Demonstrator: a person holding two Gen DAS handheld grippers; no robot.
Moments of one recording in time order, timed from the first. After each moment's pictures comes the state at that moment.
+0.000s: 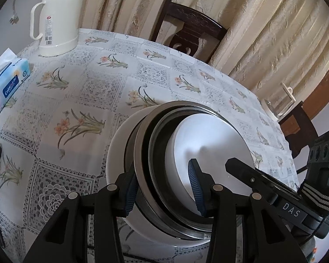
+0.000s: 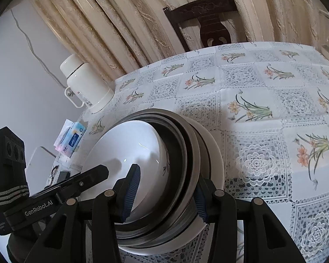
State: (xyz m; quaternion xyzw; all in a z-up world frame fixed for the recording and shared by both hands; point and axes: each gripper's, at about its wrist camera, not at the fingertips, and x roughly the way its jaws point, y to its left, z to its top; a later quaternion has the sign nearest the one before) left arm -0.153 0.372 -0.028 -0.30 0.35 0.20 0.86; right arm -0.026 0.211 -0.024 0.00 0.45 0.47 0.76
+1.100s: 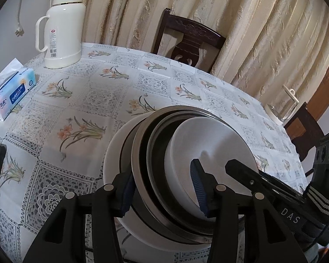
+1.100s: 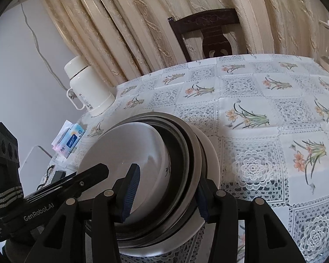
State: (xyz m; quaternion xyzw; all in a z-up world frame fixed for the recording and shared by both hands) left arm -0.156 0.355 -0.032 -0.27 0.32 0.23 0.88; right arm -0.035 0.206 -0.027 -0.01 0.40 0.48 0.78
